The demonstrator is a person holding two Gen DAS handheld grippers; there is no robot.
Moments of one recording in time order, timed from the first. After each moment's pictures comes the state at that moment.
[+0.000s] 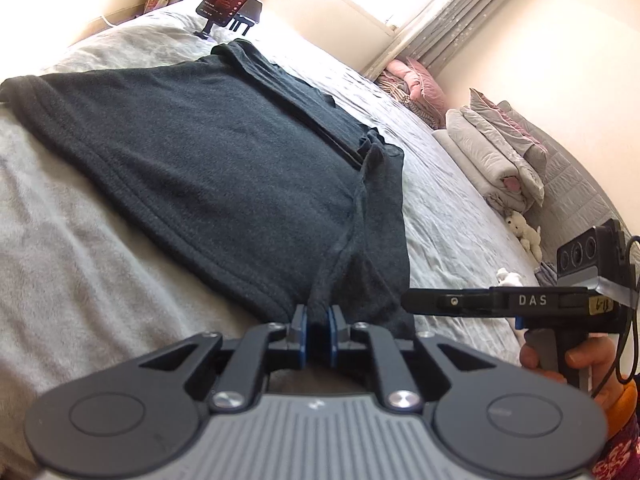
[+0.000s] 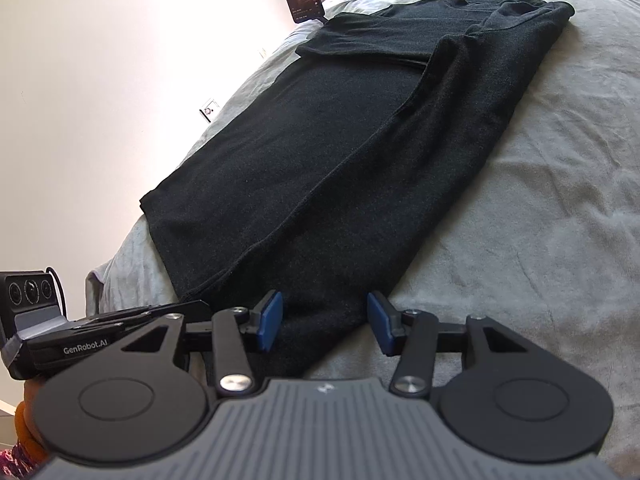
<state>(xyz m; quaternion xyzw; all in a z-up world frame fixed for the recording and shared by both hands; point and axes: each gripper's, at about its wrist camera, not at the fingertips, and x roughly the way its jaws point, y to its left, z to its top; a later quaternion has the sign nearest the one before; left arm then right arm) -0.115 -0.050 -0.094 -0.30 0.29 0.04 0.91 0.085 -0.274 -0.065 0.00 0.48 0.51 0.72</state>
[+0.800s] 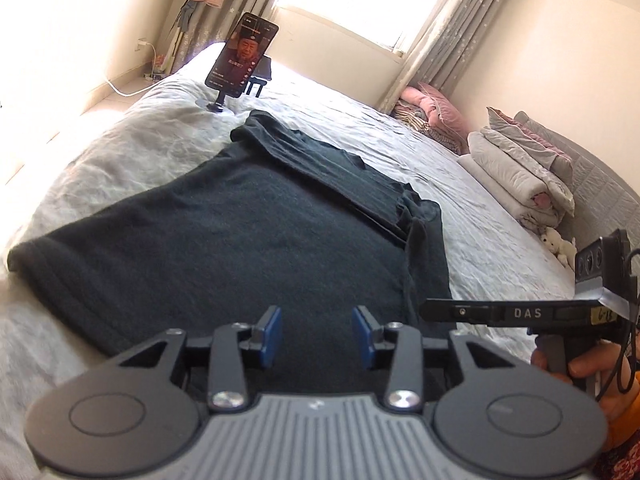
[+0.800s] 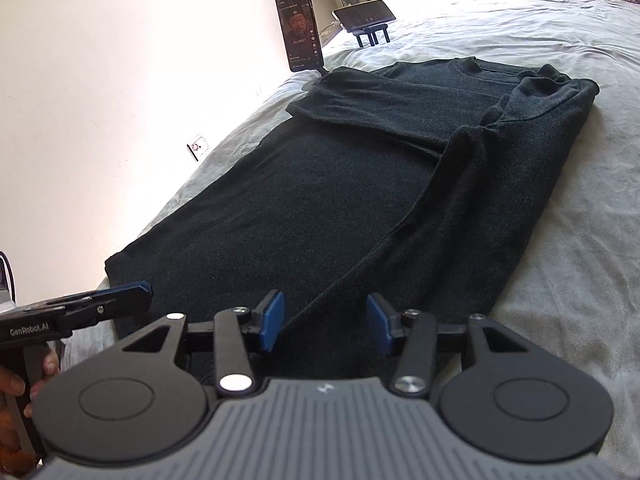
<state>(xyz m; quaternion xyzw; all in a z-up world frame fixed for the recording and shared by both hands) -0.068 0.021 -0.056 -0.24 0.27 0.10 0.93 0.137 -0.216 -0.061 -0.01 0.42 0.51 0.75</state>
